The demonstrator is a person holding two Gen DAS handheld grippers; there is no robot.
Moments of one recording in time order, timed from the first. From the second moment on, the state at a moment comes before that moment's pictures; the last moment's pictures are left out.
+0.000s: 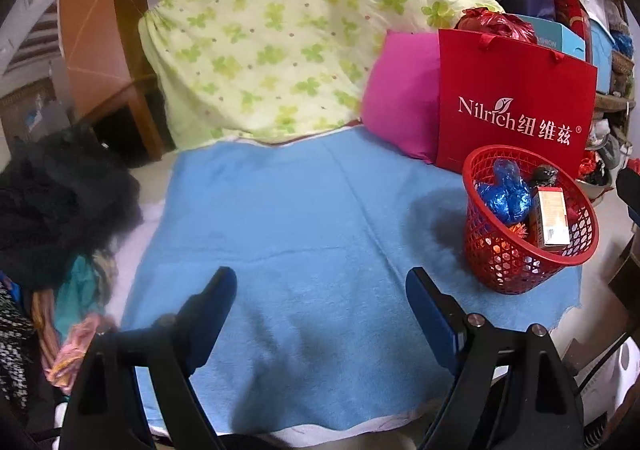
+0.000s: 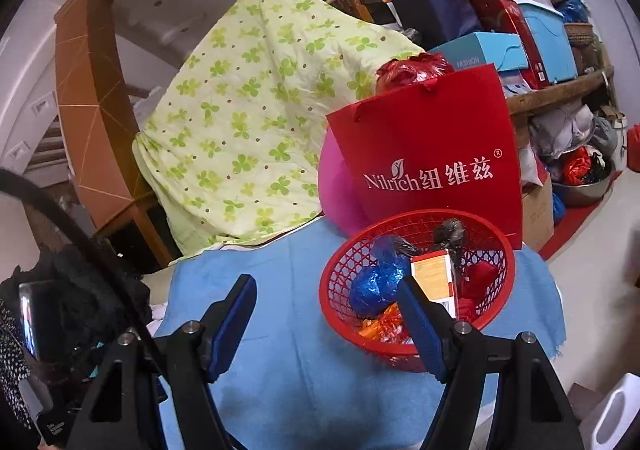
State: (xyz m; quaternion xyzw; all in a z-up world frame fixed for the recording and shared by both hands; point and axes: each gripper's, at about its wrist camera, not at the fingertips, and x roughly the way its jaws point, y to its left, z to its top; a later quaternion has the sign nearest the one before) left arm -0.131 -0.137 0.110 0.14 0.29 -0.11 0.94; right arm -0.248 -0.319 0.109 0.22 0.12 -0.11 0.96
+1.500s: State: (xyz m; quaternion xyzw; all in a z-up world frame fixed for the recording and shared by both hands) left arm -0.194 -0.095 0.153 0.11 0.24 -0.11 0.96; right arm -0.300 -0.267 0.127 0.11 0.18 -0.13 0.97
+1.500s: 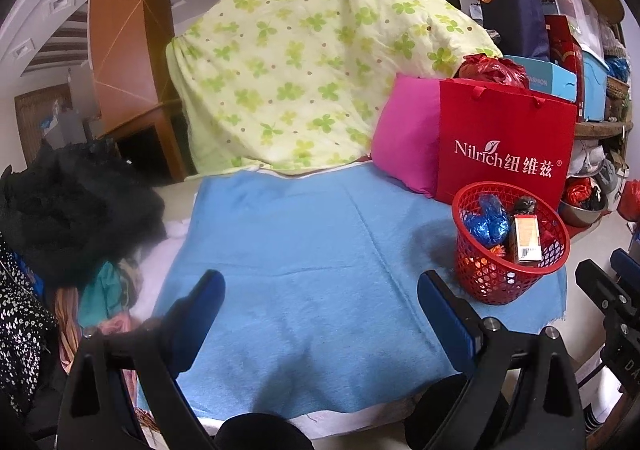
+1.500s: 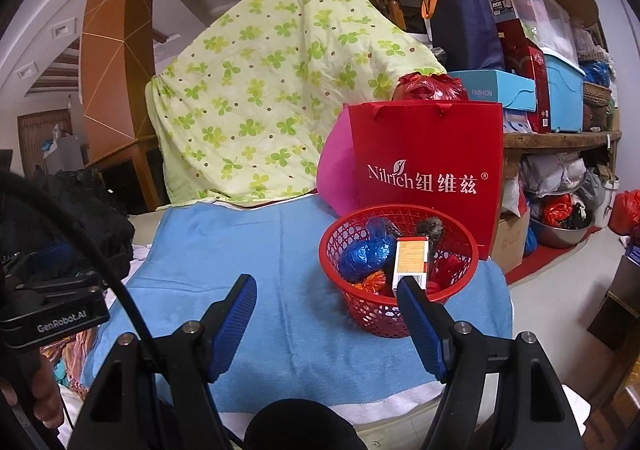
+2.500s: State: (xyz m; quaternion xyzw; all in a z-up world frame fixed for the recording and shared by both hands) left arm -0.201 -0.103 0.141 0.13 0.24 -0.11 0.95; right arm -0.301 -0.278 0.116 0.12 0.19 -0.14 0.96
